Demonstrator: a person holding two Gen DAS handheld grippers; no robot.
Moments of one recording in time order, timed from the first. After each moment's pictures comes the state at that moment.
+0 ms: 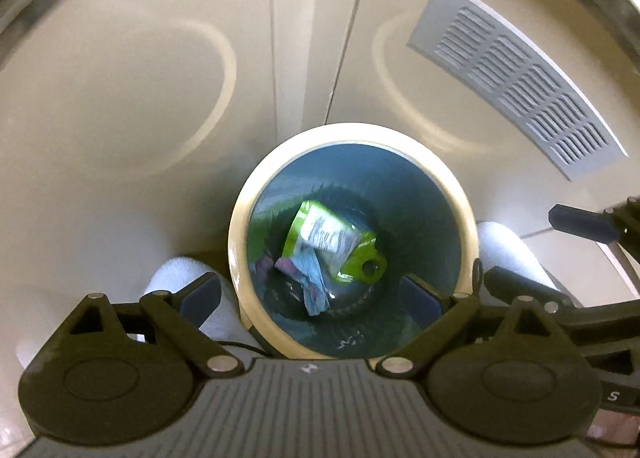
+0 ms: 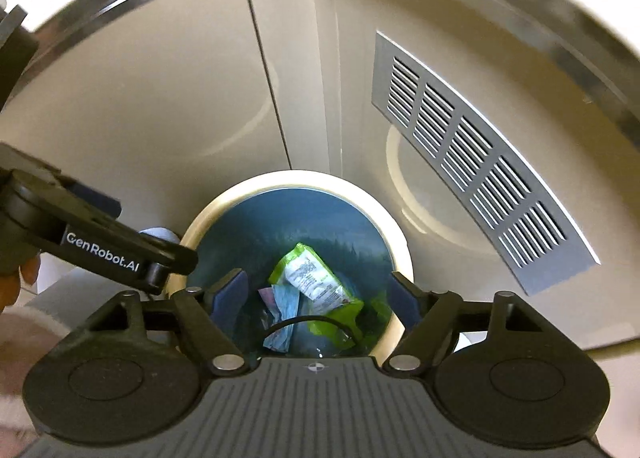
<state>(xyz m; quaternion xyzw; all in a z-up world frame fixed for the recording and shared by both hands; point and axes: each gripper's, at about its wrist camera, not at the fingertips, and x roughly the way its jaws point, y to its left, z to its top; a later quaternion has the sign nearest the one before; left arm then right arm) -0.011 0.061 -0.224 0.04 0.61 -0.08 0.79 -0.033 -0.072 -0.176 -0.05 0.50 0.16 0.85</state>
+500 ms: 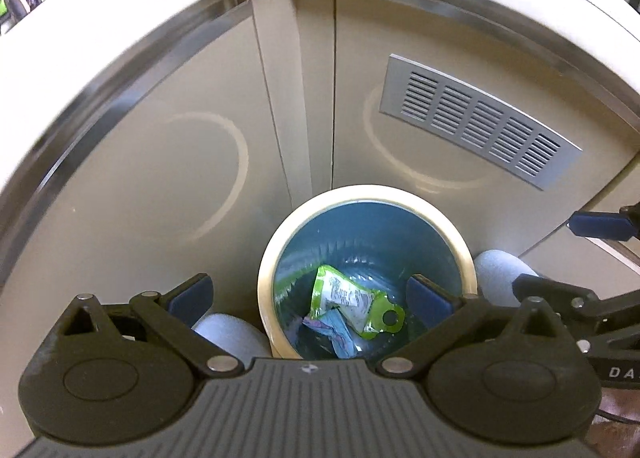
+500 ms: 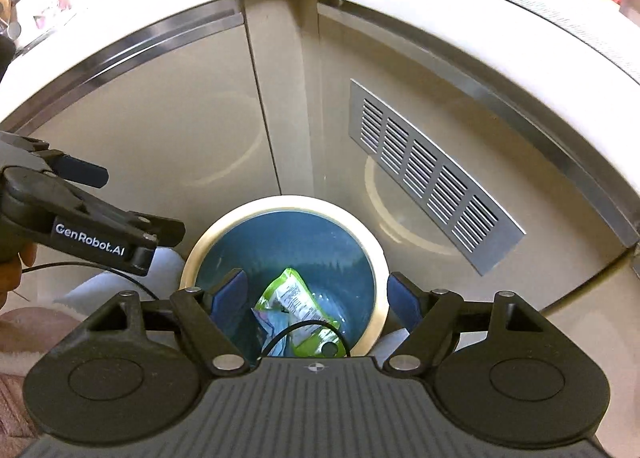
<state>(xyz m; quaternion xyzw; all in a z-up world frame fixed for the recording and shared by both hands) -0.054 0.047 -0.176 0.10 0.50 -0.08 0.85 -0.083 -0.092 -0.143 -0.04 0.45 0.13 0.88</state>
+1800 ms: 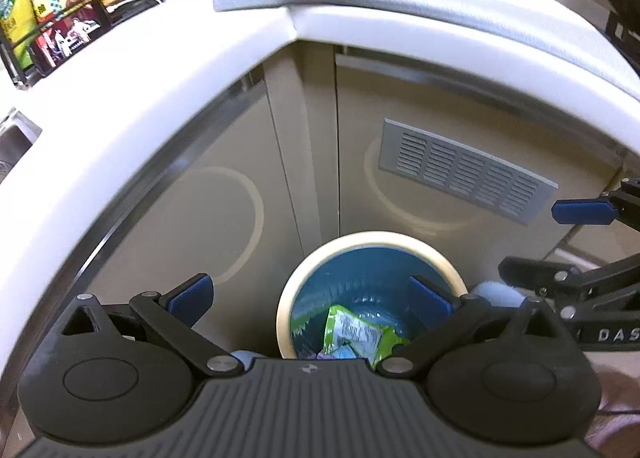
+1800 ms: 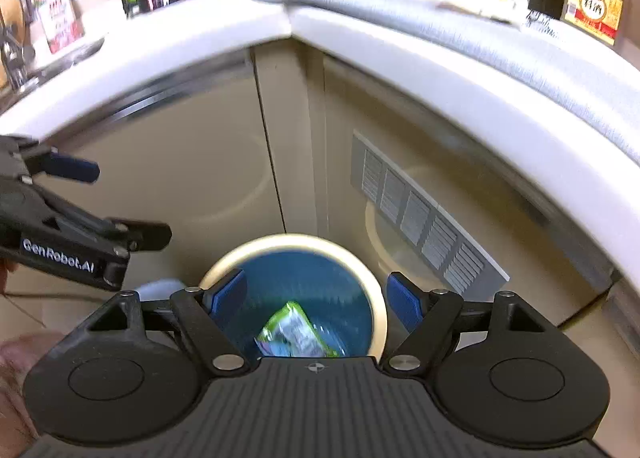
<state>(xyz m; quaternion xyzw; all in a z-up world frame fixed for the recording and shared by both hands) -0.076 0.057 -0.123 0.10 0.44 -0.08 0.89 -0.085 -0.101 -0.116 -0.03 0.39 0.14 0.91</state>
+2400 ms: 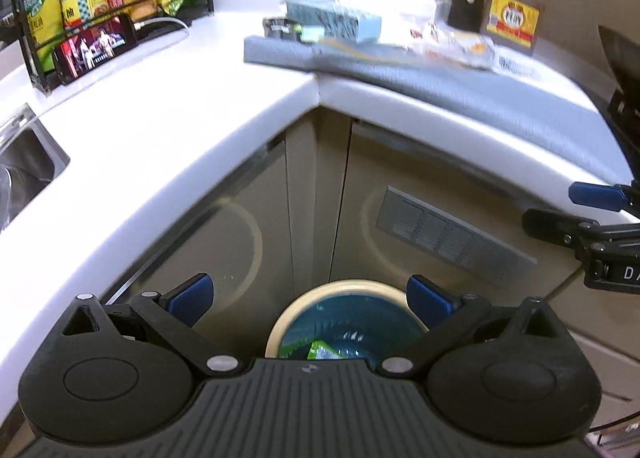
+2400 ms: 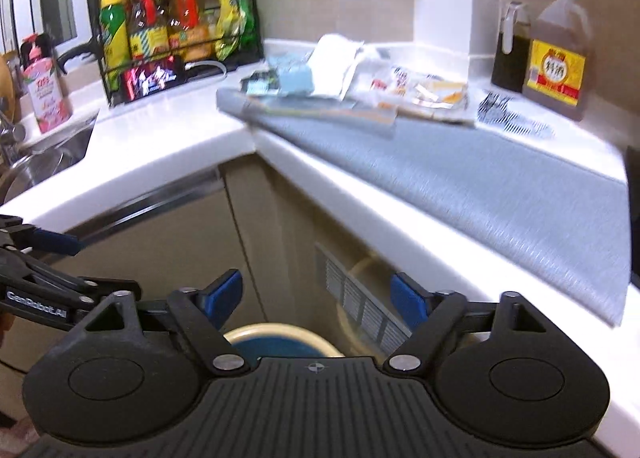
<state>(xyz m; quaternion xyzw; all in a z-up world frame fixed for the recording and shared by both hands) -0.065 0.072 -0.072 0.04 0.41 -0.08 0.91 -0.067 -0.130 -0.053 -0.01 0.31 0.11 0.95</state>
